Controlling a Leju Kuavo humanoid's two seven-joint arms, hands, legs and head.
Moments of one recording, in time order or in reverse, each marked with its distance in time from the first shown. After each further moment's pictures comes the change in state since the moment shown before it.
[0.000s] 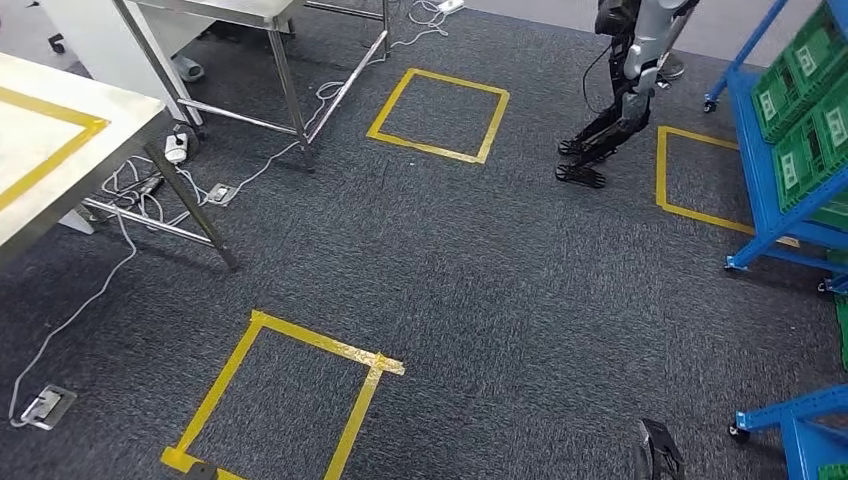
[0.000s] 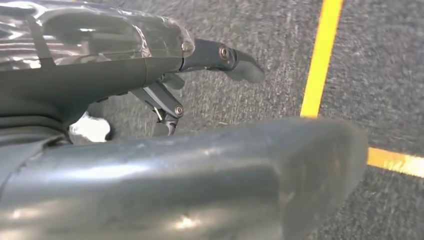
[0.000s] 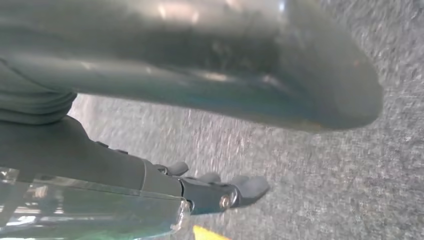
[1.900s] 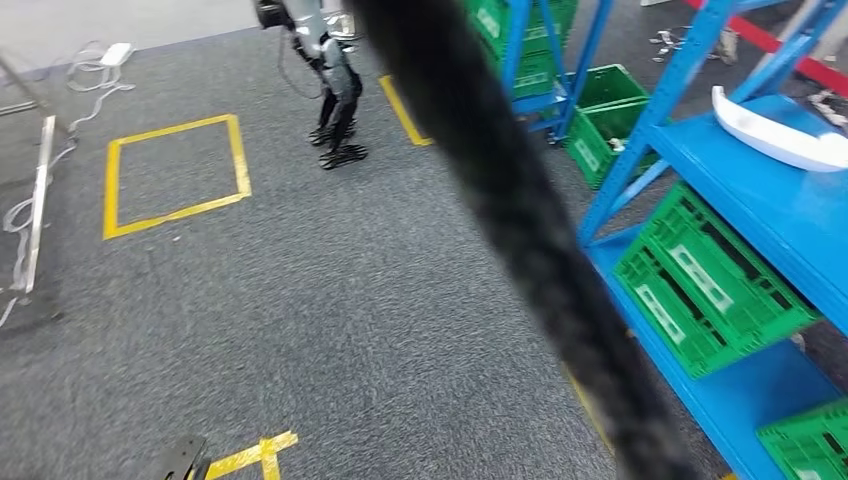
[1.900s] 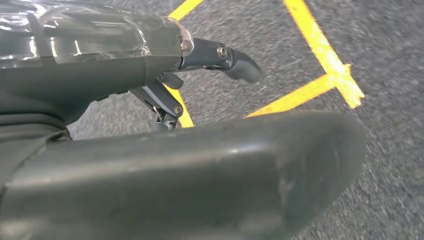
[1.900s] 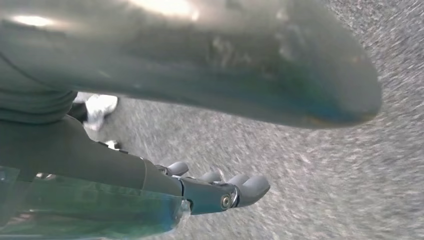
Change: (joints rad) left arm -0.040 0.070 0.008 -0.128 0.050 0.036 0.033; right arm -0.034 0.045 0.149 0.099 -0.177 0.058 -0.105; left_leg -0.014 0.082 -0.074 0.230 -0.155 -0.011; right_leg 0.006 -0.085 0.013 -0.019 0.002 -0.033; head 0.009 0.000
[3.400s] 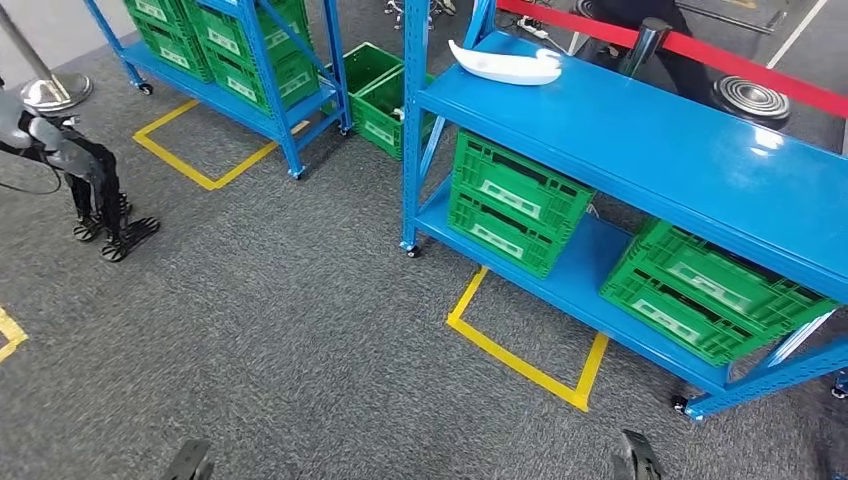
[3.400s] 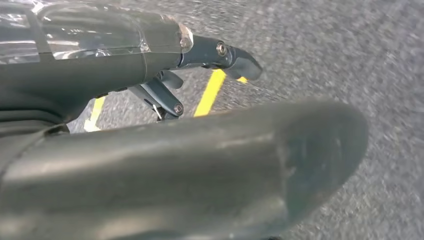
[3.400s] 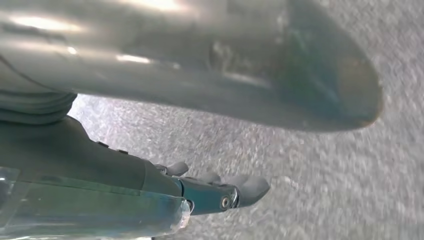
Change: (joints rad) left arm 0.015 -0.007 -0.007 -0.012 -0.012 0.002 0.027; right arm -0.005 -0.039 0.158 -0.009 -0.122 0.002 -0.003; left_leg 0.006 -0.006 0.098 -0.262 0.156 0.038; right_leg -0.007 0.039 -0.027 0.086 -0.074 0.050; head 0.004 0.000
